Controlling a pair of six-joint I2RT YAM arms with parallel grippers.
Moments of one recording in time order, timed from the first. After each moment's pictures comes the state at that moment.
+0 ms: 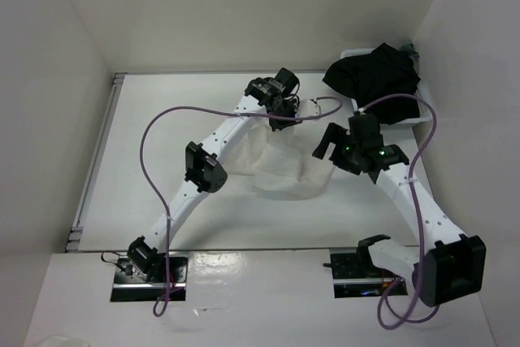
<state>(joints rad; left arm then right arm) -0.67 2.72 2.95 -1.30 0.23 0.79 0.19 1.12 0.90 -0.63 -0.07 0.63</state>
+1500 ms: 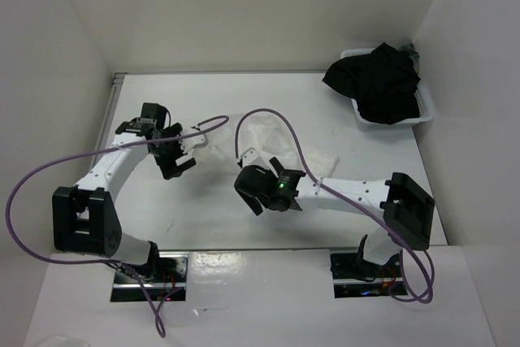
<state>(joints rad) -0.06 1.44 1.08 -0.87 0.25 1.02 1.15 1.55 1.08 -0.62 0.52 0.36</state>
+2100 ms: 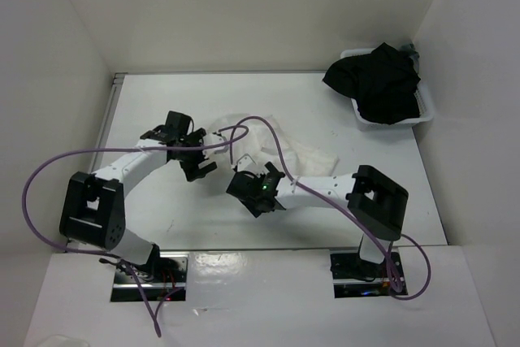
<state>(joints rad) -0.23 1.49 0.96 -0.57 0.35 0.92 1.15 1.73 1.10 -0.60 0.58 0.36</state>
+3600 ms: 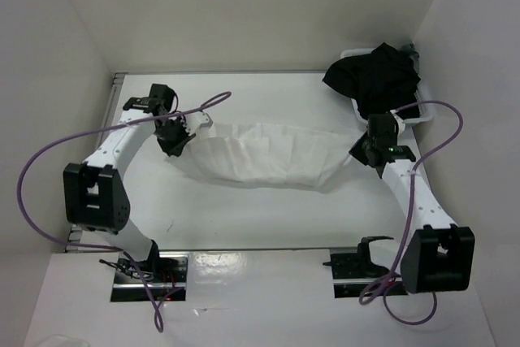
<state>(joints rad) -0.11 1.56 1.32 -1.04 0.26 0.87 0.06 1.12 0.82 -0.50 0.14 0.67</state>
